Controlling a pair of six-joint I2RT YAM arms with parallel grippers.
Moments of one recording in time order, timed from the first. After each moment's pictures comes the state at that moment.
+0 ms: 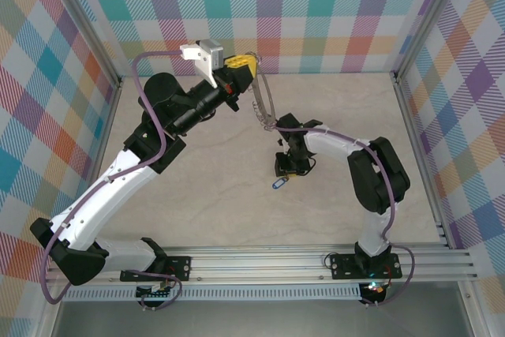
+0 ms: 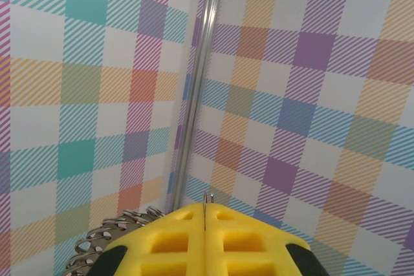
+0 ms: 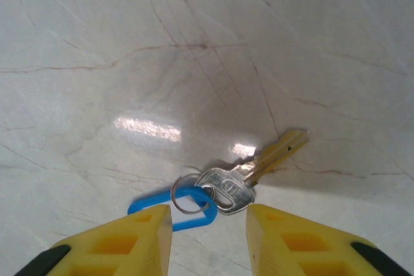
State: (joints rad) left arm -0.71 1.27 1.47 0.05 0.16 -0.22; right arm 0.58 1.88 1.27 -0.84 -0.18 0.41
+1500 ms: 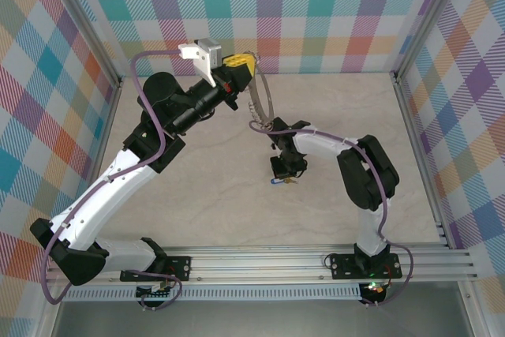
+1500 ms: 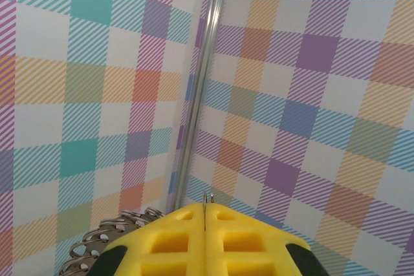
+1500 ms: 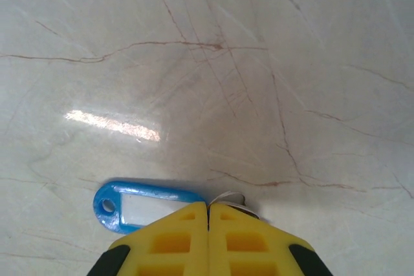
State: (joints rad) left arm -0.69 1.27 1.47 0.05 0.16 -0.23; right arm 0.64 1.93 1.33 -0.90 -0.05 0.37
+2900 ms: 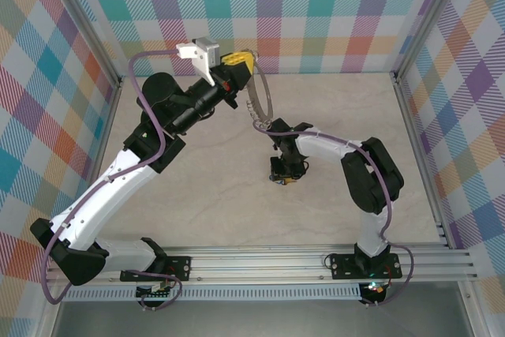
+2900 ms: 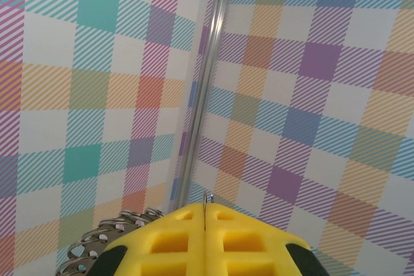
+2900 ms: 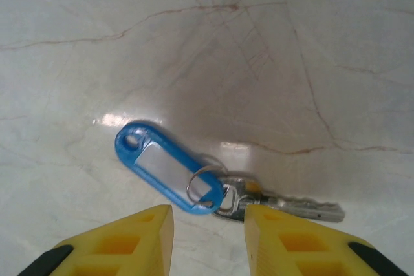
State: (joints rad) left arm -0.69 1.27 1.46 0.08 0.15 -0.24; right arm 0.65 1.91 1.30 -0.87 -0.12 0.50
